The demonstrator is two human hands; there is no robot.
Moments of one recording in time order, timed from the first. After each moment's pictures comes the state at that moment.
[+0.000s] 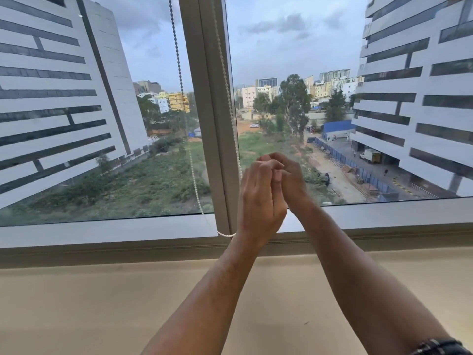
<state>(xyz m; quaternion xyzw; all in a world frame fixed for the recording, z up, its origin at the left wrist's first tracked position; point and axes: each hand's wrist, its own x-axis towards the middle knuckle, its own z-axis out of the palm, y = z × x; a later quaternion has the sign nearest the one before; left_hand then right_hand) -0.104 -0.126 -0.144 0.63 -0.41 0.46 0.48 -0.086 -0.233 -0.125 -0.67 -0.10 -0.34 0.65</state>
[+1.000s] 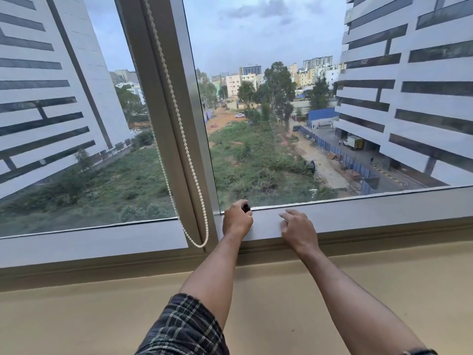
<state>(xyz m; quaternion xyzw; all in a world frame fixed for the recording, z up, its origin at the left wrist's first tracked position) 0.056 -0.212 -0.266 0.90 -0.14 0.02 0.41 -0.029 -0.366 -0.318 -0.93 0.21 -0.22 0.18</state>
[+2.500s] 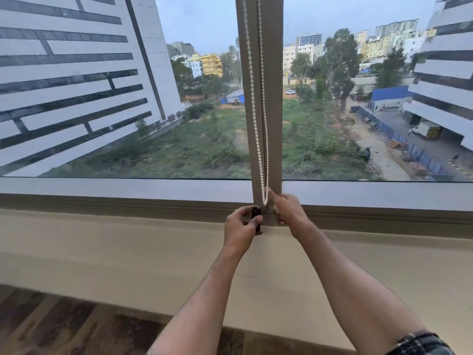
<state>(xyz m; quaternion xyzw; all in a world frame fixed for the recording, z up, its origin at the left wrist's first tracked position) -0.039 -0.009 -0.313 0.72 -0.06 0.00 0.70 -0.025 -0.165 -0.286 -0.72 0.14 -0.06 0.68</state>
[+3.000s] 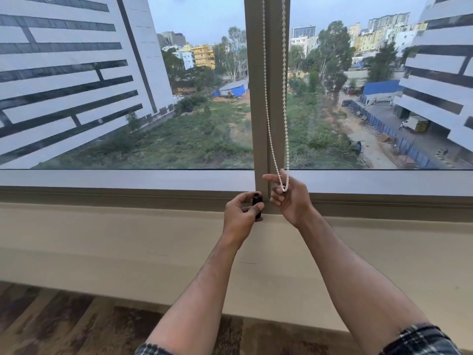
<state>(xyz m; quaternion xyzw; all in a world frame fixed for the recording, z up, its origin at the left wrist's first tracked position) -0.054 0.011 -0.297 0.68 -0.11 -0.01 0.73 -0.042 -0.155 -0.283 -0.47 -0.02 -0.03 0.88</state>
